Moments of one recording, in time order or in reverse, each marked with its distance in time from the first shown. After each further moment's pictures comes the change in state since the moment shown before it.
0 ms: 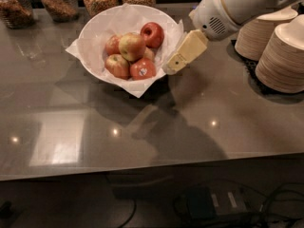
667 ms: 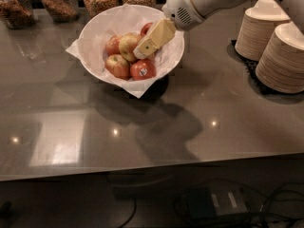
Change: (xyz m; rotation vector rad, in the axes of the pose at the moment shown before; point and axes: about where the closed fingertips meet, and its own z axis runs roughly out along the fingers) arm -0.058 -0.020 0.057 -0.068 -0.124 0.027
